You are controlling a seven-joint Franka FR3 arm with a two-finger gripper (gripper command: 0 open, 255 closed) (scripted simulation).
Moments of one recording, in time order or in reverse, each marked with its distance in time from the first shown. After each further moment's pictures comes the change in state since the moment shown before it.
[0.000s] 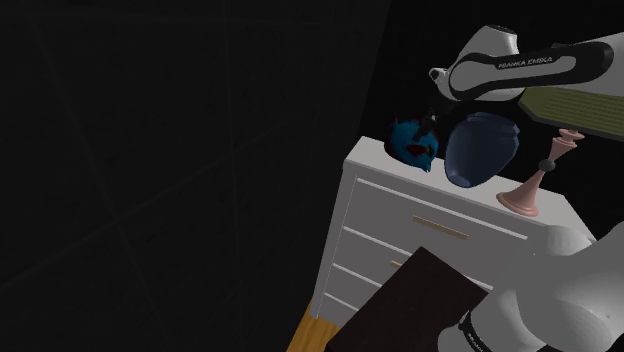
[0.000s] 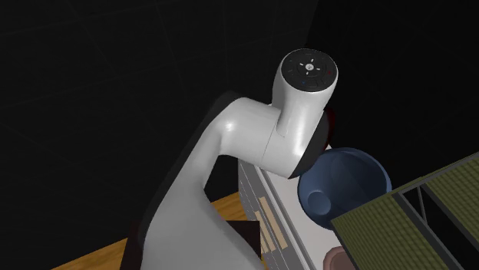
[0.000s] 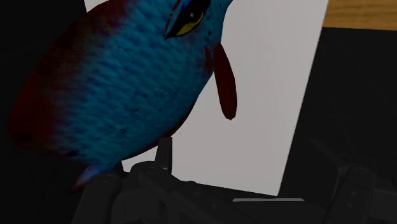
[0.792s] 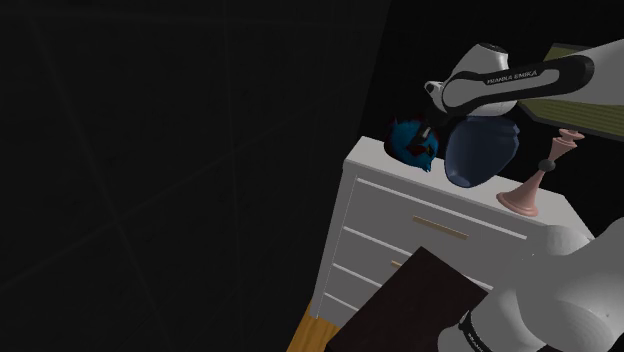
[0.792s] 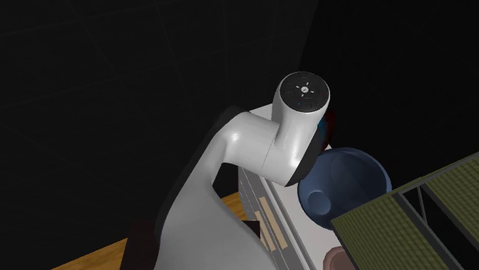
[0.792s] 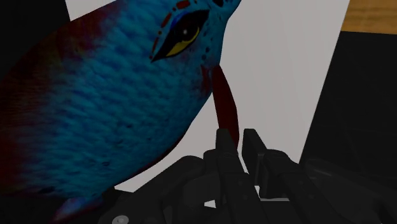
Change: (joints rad) arm 0.010 0.040 -0.045 -0.066 0.006 0.110 -0.029
